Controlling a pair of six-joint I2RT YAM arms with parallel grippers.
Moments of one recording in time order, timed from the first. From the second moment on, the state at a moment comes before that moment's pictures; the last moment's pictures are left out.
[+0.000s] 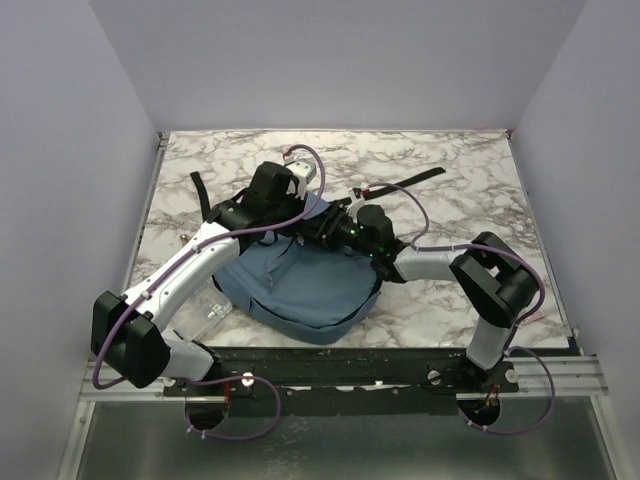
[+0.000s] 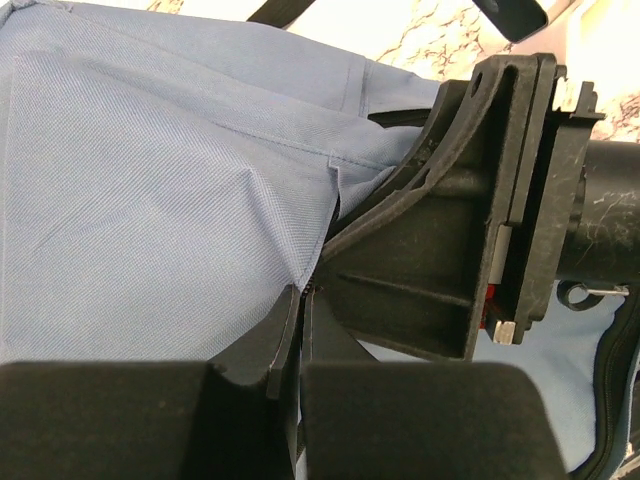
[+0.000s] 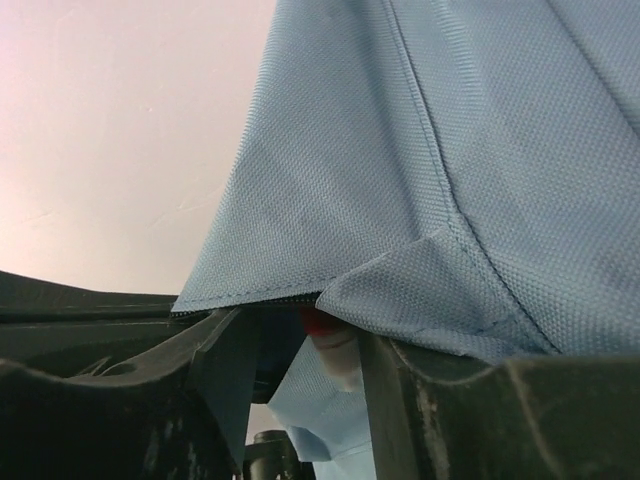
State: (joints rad) left arm -0.58 1.36 1.20 -0.56 0.05 -0.13; right arm 0.75 1.80 0.86 0.78 -0.21 1.28
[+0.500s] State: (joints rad) left arm -0.58 1.36 1.20 -0.57 0.05 -0.13; right arm 0.77 1.79 0.83 0.77 -0.17 1.28
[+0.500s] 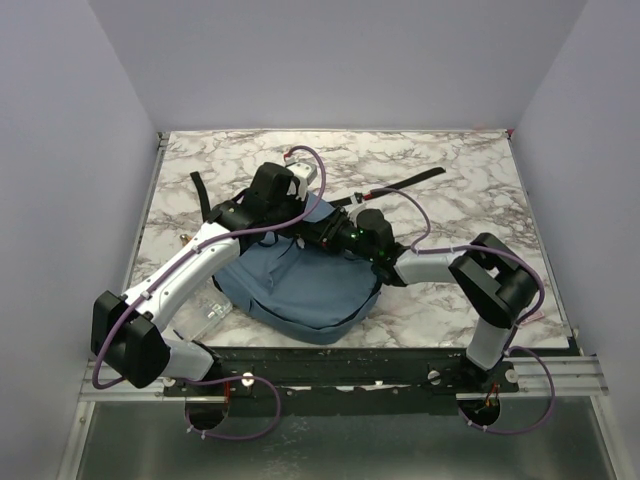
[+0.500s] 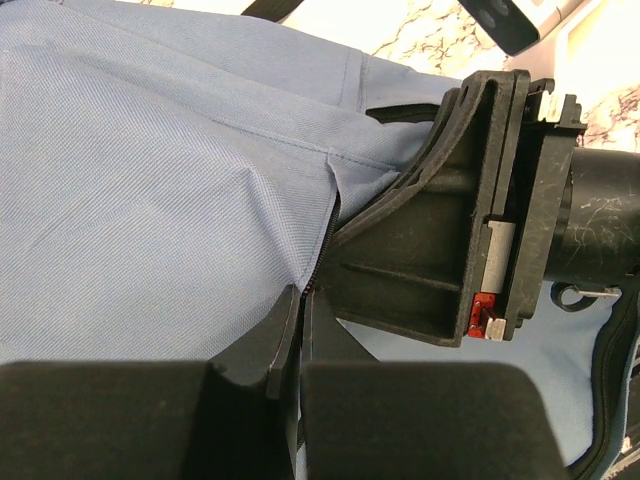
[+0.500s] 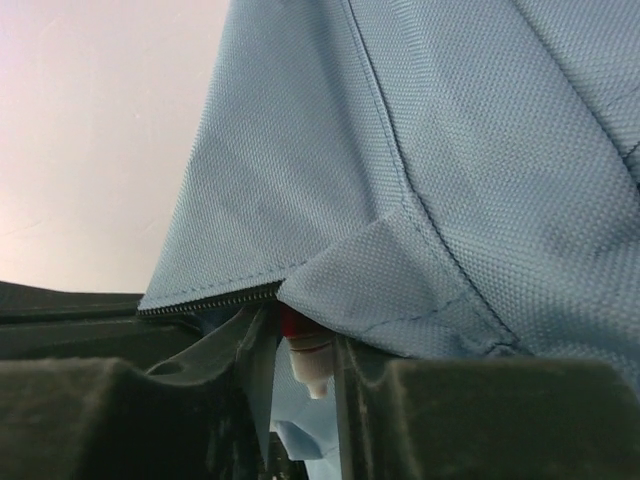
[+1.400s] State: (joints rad) left arm -0.57 1.36 1.20 -0.55 0.03 -0.12; right arm 0.86 1.79 1.06 0.29 0.10 1.61
